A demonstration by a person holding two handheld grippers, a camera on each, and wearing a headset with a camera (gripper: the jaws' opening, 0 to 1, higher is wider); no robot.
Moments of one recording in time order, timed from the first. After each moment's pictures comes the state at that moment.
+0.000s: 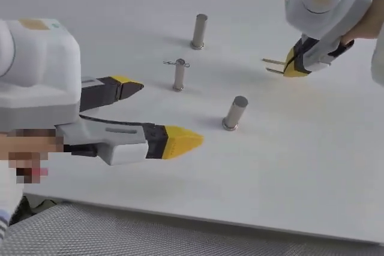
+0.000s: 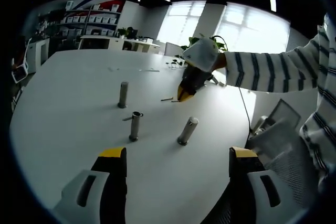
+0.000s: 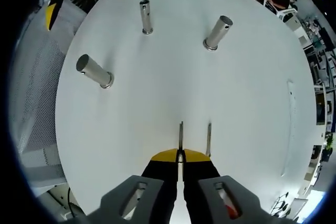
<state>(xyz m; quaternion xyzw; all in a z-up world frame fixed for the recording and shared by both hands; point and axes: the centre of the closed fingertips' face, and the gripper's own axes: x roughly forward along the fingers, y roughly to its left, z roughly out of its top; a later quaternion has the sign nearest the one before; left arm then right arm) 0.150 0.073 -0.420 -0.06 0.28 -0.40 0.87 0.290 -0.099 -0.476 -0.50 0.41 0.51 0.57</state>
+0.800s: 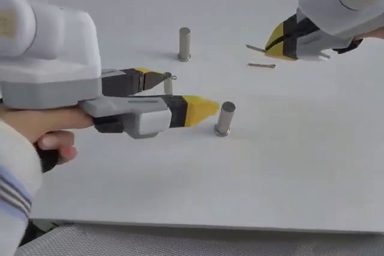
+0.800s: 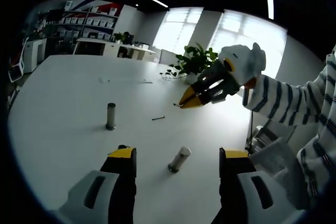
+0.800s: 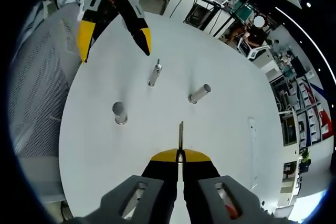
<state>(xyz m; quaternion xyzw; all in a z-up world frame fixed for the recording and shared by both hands) 0.186 0.034 -0.383 -0.09 0.26 -0.42 0.87 0.254 -0.058 -0.394 -0.50 0.23 0.50 0.66</state>
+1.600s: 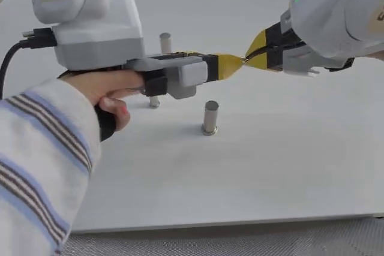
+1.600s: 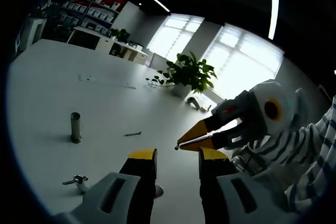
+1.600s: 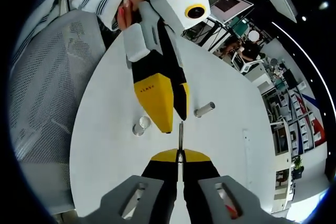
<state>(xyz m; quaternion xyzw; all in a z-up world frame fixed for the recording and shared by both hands) 0.205 -0.036 -0.362 -0.18 0.26 -0.45 0.84 0.212 -0.053 -0.378 -0.50 0.18 0.50 0.68</state>
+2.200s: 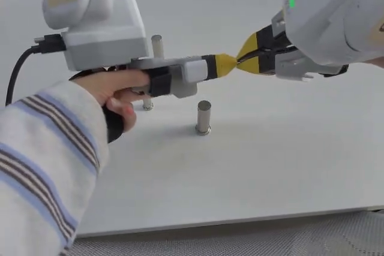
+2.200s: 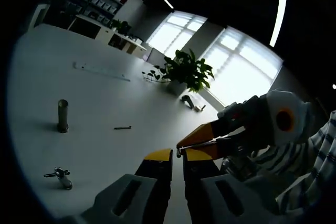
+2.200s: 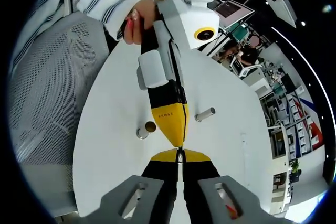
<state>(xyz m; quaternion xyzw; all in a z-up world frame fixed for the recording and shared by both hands) 0.199 -0.051 -0.366 -0.22 0.28 -0.46 0.81 0.200 -0.050 -0.371 -0.50 0.16 0.50 0.69</state>
